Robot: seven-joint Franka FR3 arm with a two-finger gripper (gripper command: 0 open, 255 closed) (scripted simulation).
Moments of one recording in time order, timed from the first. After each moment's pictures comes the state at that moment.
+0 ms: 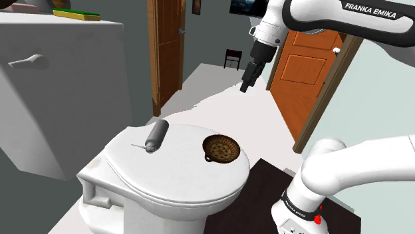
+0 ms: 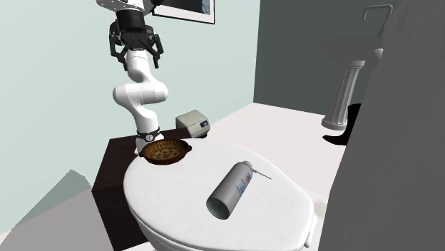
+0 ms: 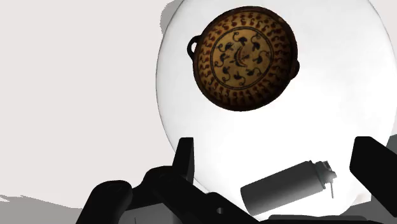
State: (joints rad) arm -0.01 -0.83 0.03 -2.28 0.08 1.62 -0.17
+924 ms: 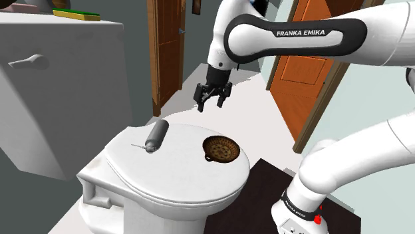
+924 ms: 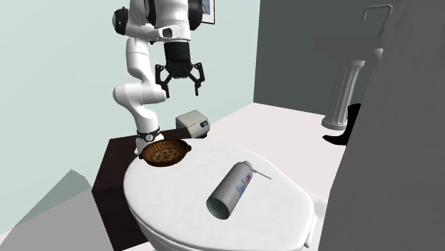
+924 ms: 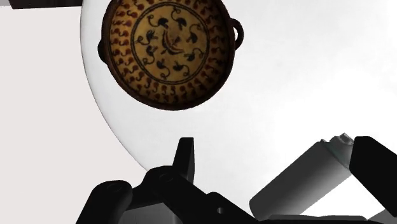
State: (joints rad) arm -0.09 -0.55 0.34 -2.27 0.17 1.83 0.36
